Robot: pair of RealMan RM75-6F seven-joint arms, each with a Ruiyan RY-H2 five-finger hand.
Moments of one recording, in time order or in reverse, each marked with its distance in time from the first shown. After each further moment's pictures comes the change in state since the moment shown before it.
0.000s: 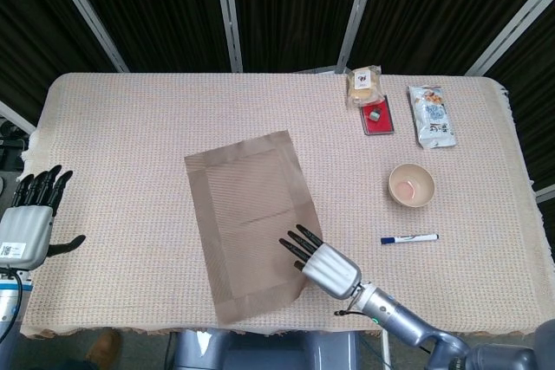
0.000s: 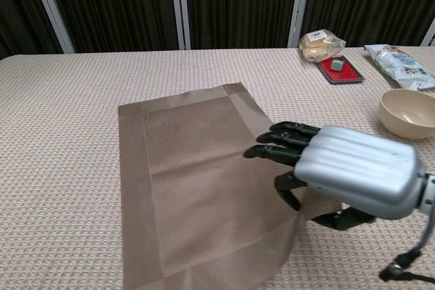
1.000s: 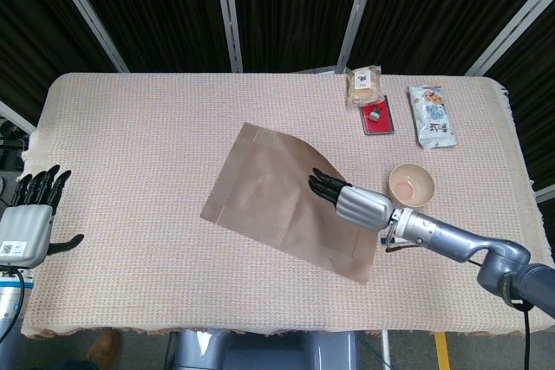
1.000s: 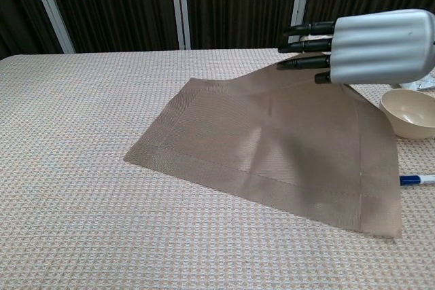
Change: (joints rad) left arm -0.007 -0.015 -0.012 0.025 -0.045 -0.013 0.020; right arm 0.299 0.219 0.096 0.395 -0.291 -0.038 -0.135
